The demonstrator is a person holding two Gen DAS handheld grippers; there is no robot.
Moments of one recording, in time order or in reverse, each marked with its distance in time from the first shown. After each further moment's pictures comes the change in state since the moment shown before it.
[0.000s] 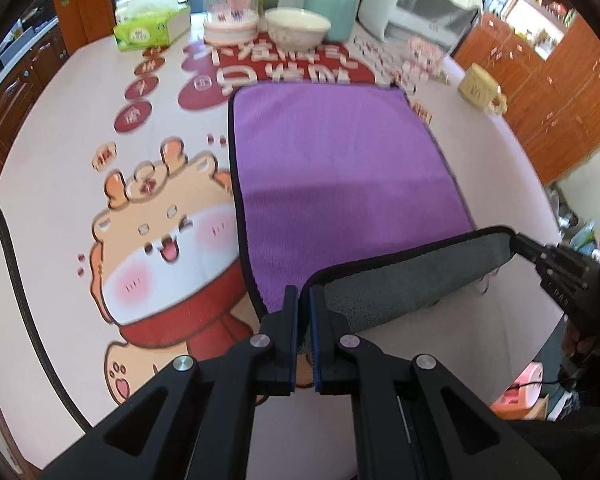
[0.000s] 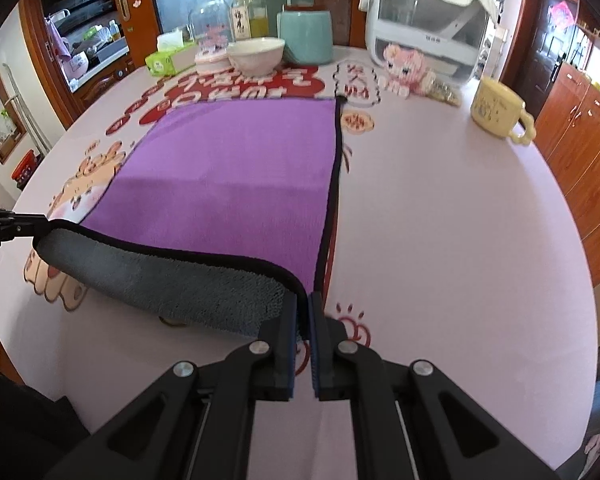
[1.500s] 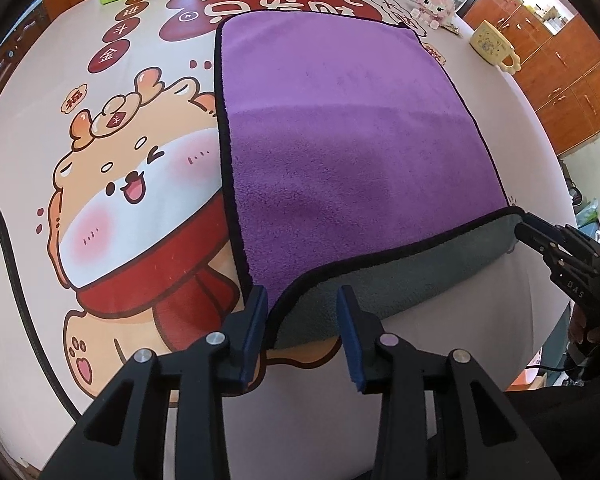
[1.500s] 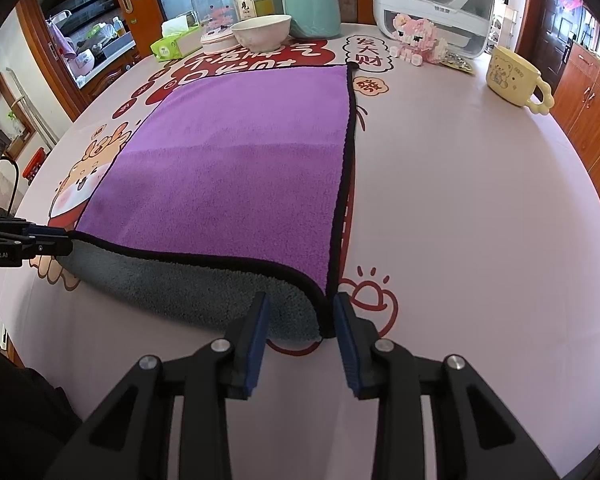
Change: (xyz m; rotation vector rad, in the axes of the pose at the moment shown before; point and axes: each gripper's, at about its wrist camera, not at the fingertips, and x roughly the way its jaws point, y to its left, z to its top) left arm 0.065 -0.004 -0.027 0.013 0.162 0.005; right arm 0.026 -0.003 -0.028 0.030 0.056 0.081
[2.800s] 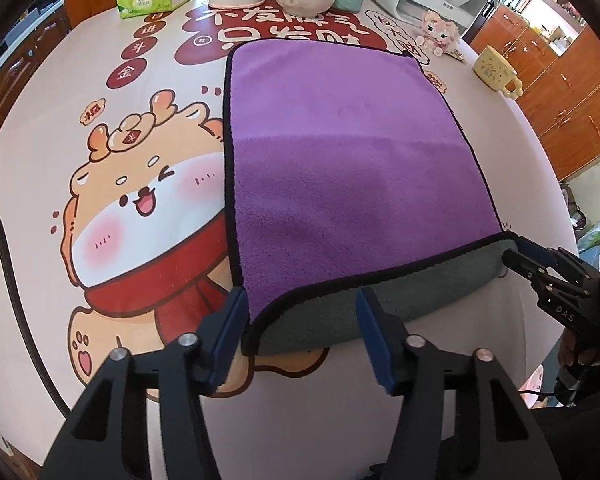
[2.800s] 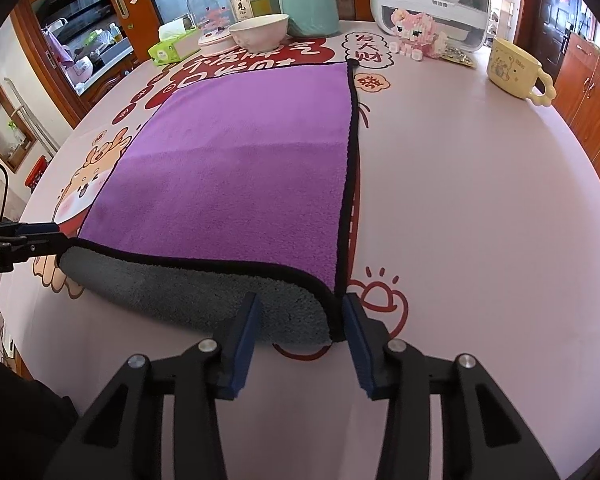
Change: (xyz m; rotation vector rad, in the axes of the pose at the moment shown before) left arm -0.019 -0.005 -0.007 -0.045 -0.091 0.016; right arm 0.002 0.002 0.002 0.033 0.007 0.022
